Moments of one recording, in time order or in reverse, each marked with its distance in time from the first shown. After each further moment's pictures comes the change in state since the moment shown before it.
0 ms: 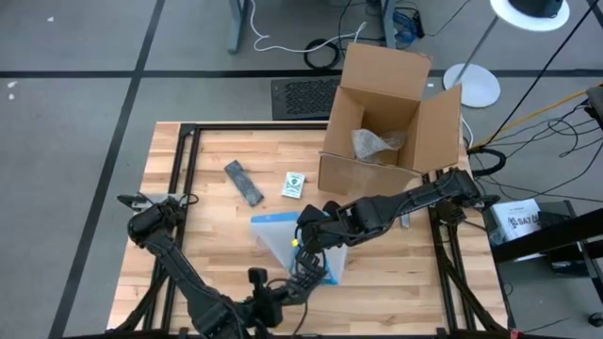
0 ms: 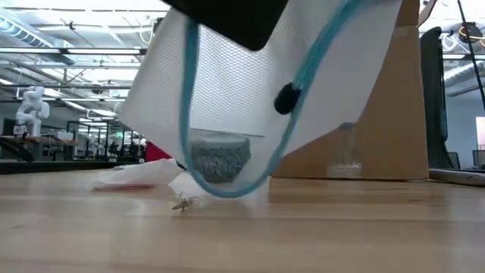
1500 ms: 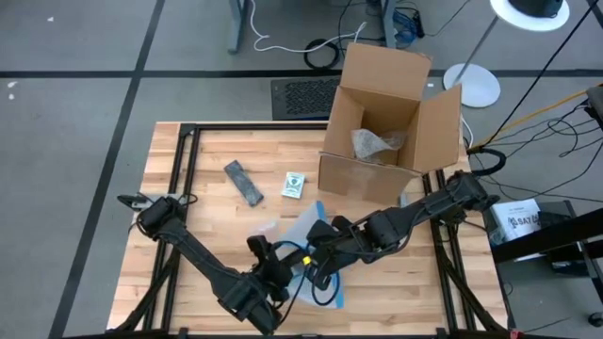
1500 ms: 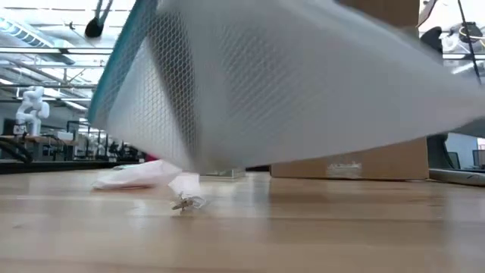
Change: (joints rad) left arm 0.146 0.000 -0.010 -0.299 -0.130 -0.203; right arm 0.113 -0.040 0.000 -0.008 -0.002 0.086
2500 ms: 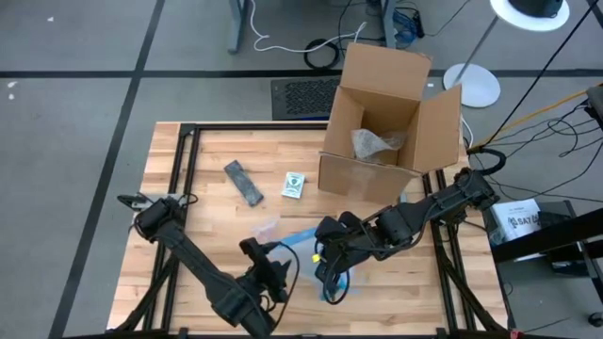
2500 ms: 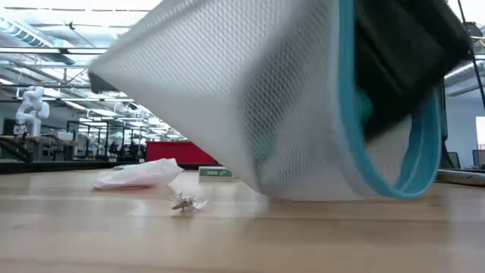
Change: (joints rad) left arm -0.051 0.000 0.001 -0.022 -0.084 -0.161; right arm 0.012 -0.054 0.000 -0.050 0.029 -0.009
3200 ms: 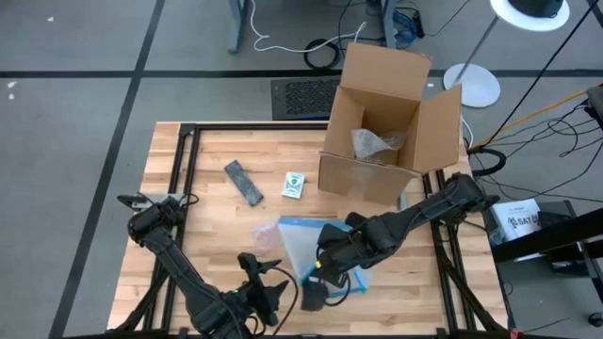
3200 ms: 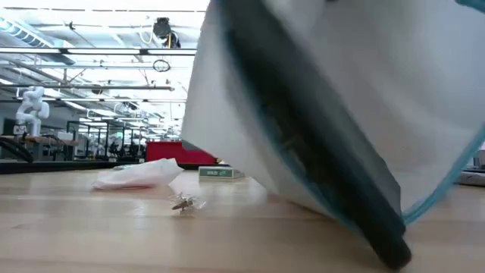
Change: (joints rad) left arm -0.090 -0.001 0.077 0.066 -0.046 0.233; right arm -0.007 0.093 0.000 -0.247 -0.055 -0.041
